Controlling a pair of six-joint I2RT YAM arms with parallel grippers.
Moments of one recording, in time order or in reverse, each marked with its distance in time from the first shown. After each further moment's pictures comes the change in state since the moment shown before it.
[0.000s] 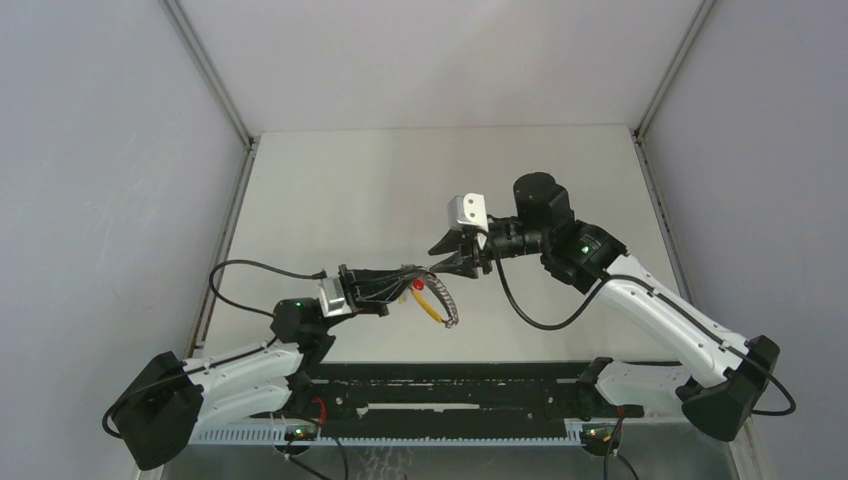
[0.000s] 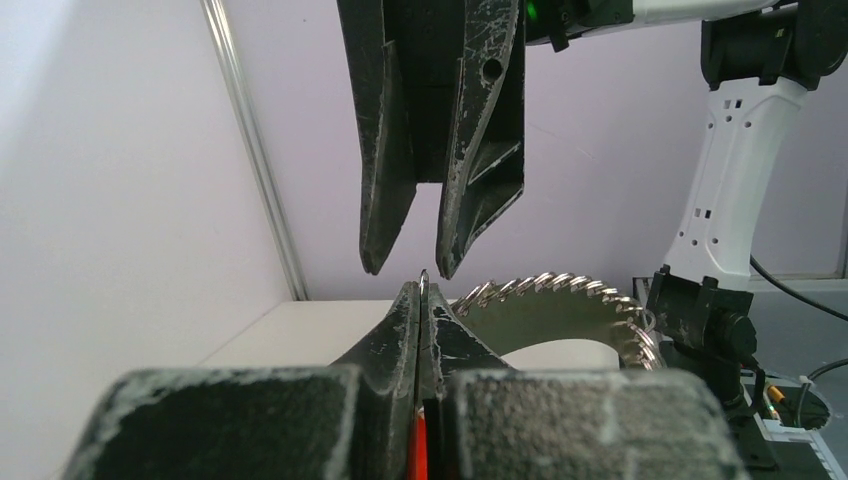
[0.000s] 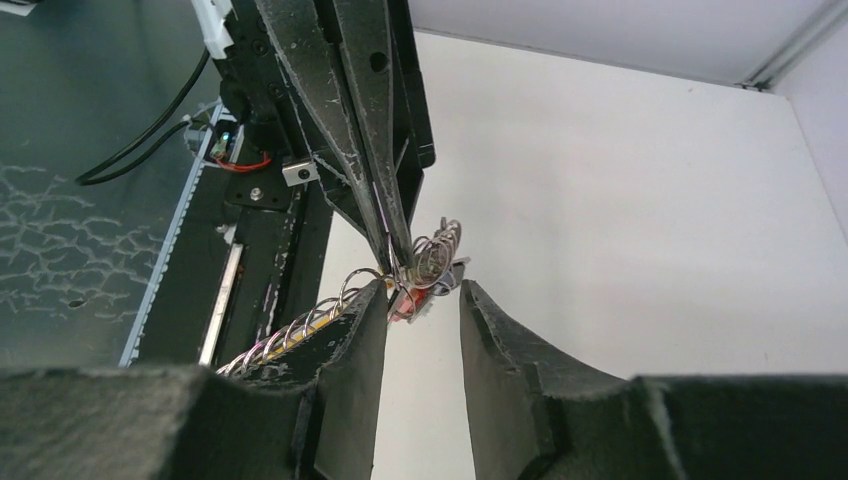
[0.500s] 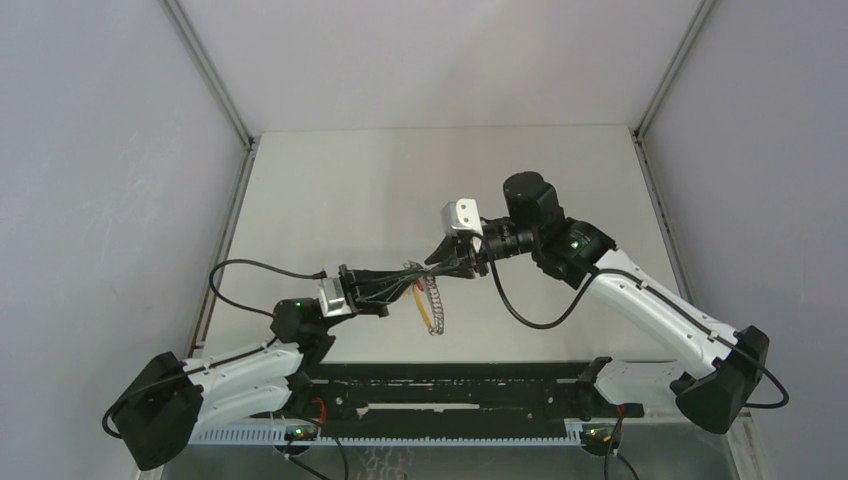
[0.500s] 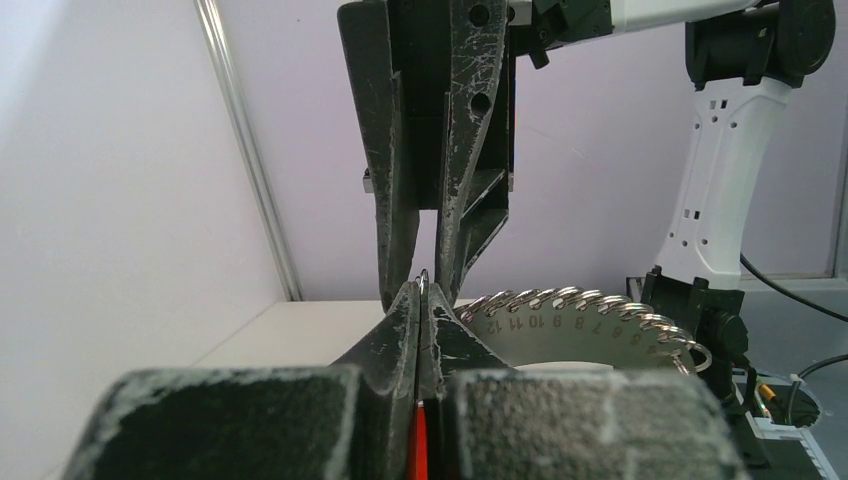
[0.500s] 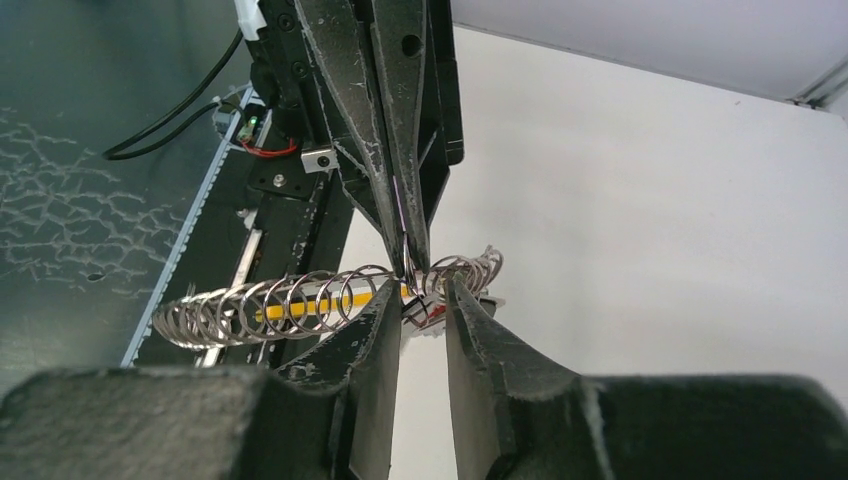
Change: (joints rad) left arm 0.000 0.000 0.000 0.000 0.006 -0.008; right arm -0.002 0.050 0.000 -0.014 -0.085 -0.064
